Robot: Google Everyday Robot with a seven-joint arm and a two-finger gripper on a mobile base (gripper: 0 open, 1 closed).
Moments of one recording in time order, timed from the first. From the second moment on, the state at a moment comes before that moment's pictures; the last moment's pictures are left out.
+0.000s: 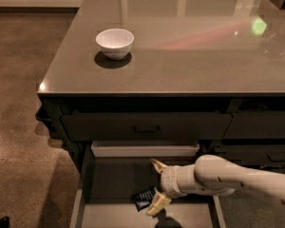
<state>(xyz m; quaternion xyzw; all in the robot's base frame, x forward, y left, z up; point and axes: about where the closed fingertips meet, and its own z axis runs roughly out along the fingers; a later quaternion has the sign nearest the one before) 0.436 -0.033 0.510 -0.63 0.66 0.21 0.35</state>
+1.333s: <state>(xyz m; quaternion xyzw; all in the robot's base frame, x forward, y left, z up) 0.459 -0.018 0.393 -0.63 0.65 0.26 0.34</state>
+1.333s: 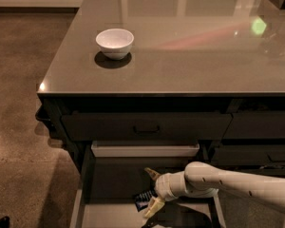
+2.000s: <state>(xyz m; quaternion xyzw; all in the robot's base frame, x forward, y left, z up) 0.461 -0.024 0.377 -0.63 0.66 0.26 0.33</state>
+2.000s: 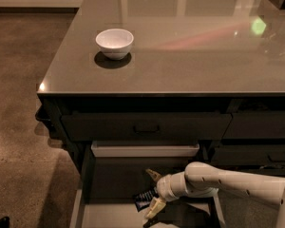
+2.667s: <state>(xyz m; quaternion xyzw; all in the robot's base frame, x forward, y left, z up) 0.456 -0.031 0.360 -0.62 0.66 0.29 0.32</state>
